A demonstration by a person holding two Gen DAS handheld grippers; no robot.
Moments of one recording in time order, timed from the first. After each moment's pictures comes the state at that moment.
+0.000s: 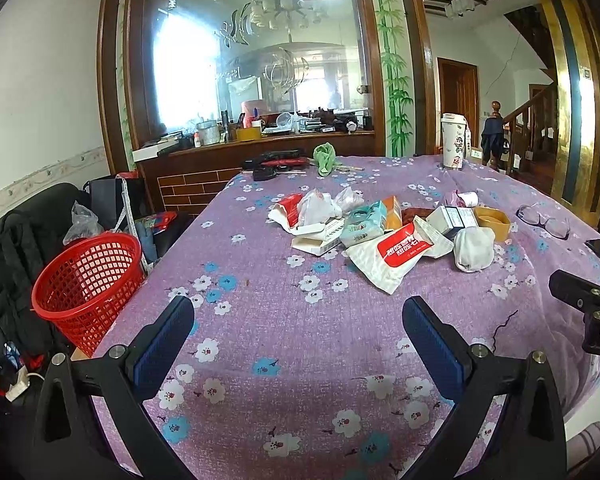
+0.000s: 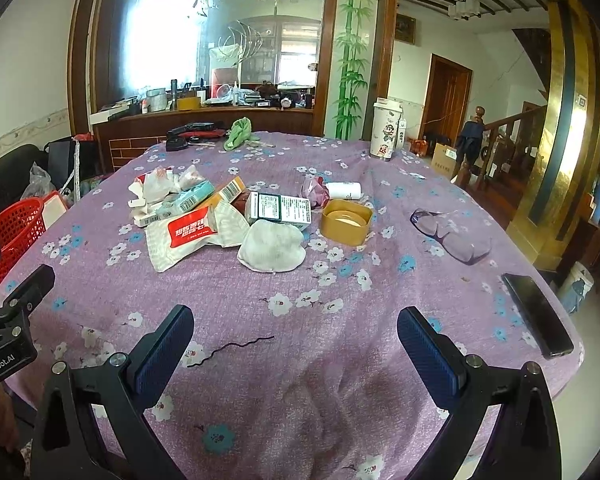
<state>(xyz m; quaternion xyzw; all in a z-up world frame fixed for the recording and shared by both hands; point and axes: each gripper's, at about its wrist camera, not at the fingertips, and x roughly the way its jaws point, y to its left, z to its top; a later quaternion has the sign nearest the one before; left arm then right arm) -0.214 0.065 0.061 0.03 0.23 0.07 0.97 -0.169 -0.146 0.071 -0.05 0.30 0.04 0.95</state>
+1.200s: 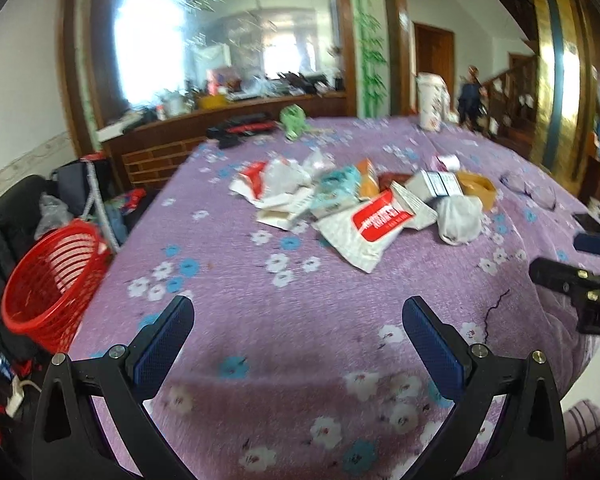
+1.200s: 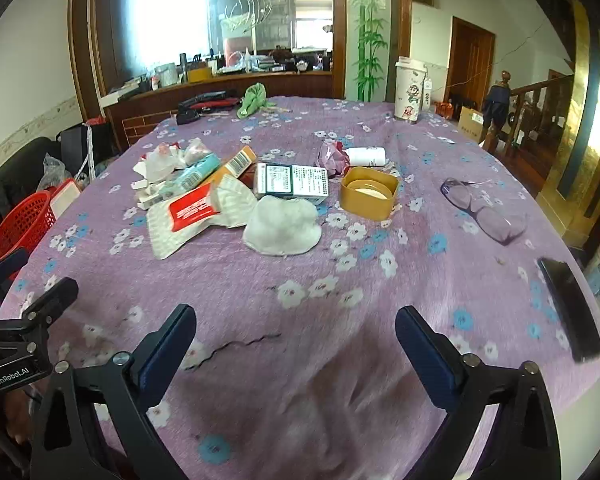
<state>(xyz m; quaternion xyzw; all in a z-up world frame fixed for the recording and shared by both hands) -0.170 0.057 0.054 0.04 0.32 0.01 0.95 -0.123 -0.158 0.059 -0.02 0.38 0.09 0.92</state>
